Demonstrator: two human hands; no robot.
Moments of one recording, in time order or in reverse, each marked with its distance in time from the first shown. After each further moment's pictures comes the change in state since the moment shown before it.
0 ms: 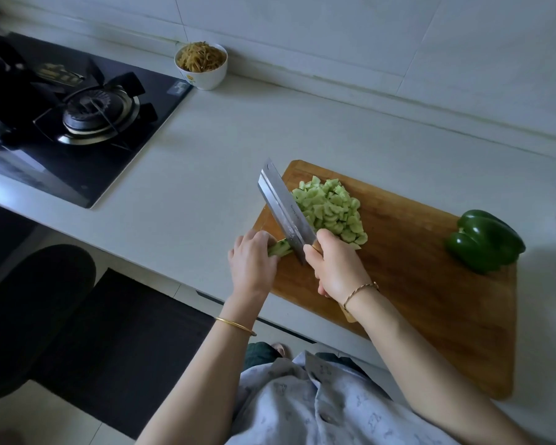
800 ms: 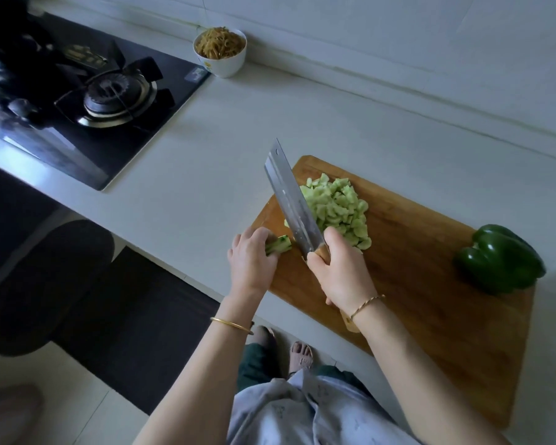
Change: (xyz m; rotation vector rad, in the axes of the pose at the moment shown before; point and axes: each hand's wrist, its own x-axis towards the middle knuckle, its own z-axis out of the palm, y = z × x) left_hand -0.001 0.008 0.007 -0.042 0.018 -0.114; right_hand 0.000 0.013 -0.016 0.095 0.024 -0.091
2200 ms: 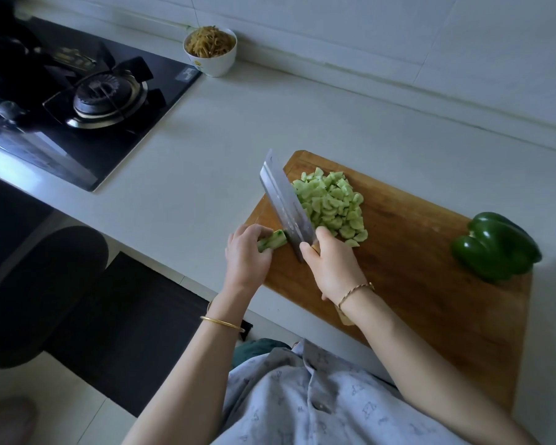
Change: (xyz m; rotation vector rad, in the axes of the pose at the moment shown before) left_hand -0.001 -0.005 0.000 -0.216 -0.030 0.014; right_hand 0.006 0.005 0.011 -0.087 -0.067 0.075
